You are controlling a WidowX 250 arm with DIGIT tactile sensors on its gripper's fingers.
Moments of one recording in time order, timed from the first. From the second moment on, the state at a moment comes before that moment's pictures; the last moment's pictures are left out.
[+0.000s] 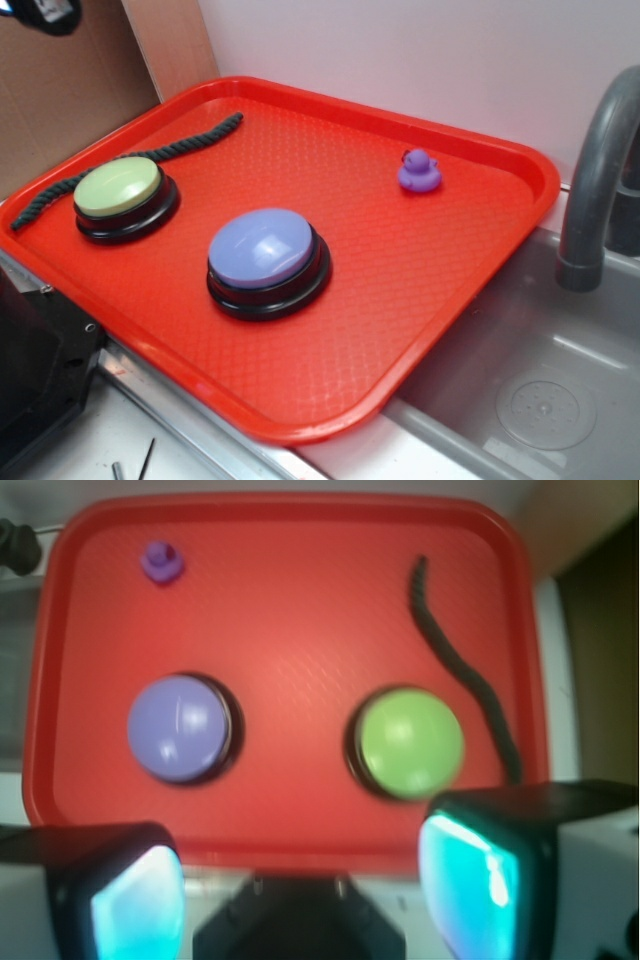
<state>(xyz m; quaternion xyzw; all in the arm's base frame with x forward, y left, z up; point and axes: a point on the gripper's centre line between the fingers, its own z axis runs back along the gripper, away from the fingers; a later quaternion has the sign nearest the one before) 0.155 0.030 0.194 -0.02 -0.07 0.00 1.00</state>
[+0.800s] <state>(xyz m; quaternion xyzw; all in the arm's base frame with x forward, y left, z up) 0.212 0.110 0.110 -0.03 -0.07 -0.07 0.99</state>
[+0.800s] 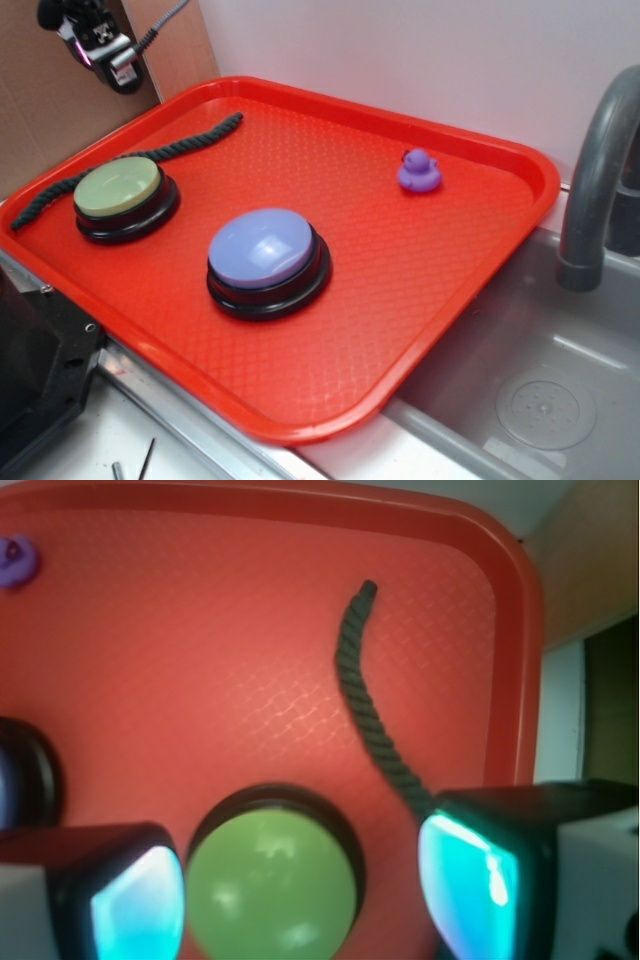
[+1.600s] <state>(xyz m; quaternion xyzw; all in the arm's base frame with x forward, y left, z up) 0.247 0.141 0.022 0.03 -0.02 -0.01 1.00</state>
